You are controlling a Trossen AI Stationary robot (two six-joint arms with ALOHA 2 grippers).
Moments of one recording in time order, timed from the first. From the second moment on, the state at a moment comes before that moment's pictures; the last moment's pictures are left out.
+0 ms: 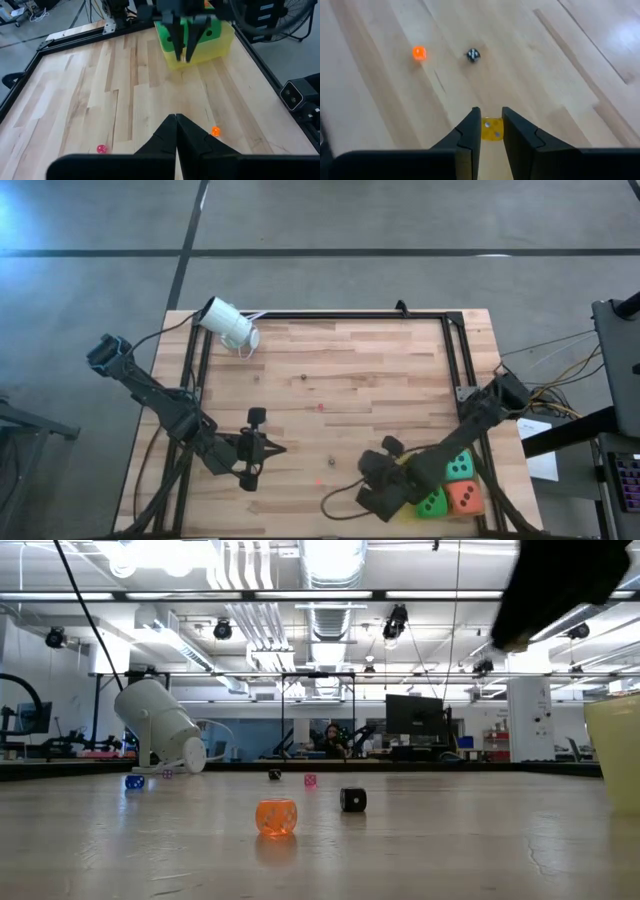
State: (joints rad) left arm -0.67 1.29 0.96 -0.31 -0.58 -0.16; right arm 0.68 1.86 1.40 -0.82 0.52 1.17
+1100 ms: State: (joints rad) left arm -0.67 1.29 0.96 -0.31 -0.58 -0.17; right arm 0.77 1.85 1.39 -1.18 0.30 1.56
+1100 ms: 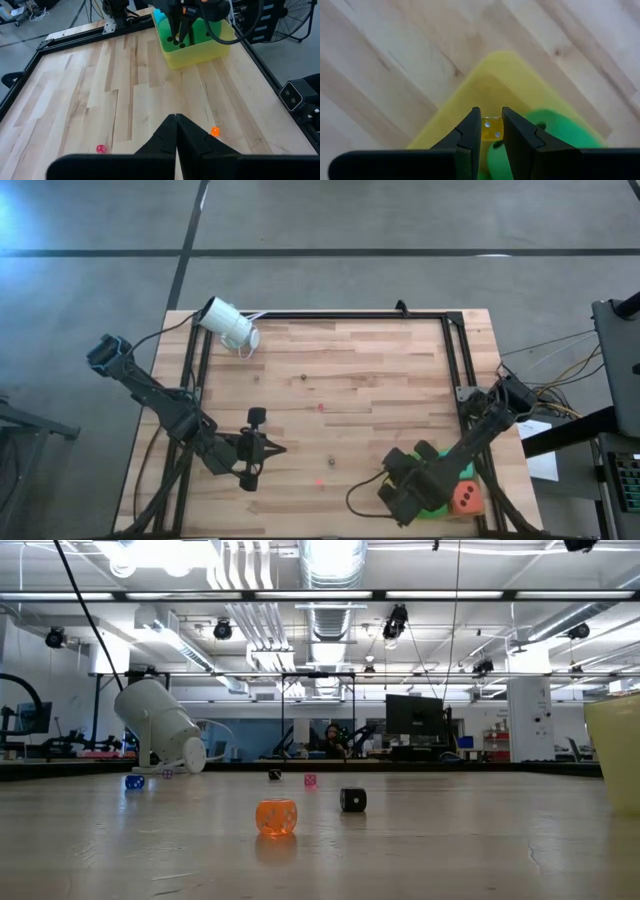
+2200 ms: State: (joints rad) left arm -0.67 1.29 0.96 -0.31 -0.58 -0.17; right arm 0.77 1.85 1.39 -1.17 0.26 1.51
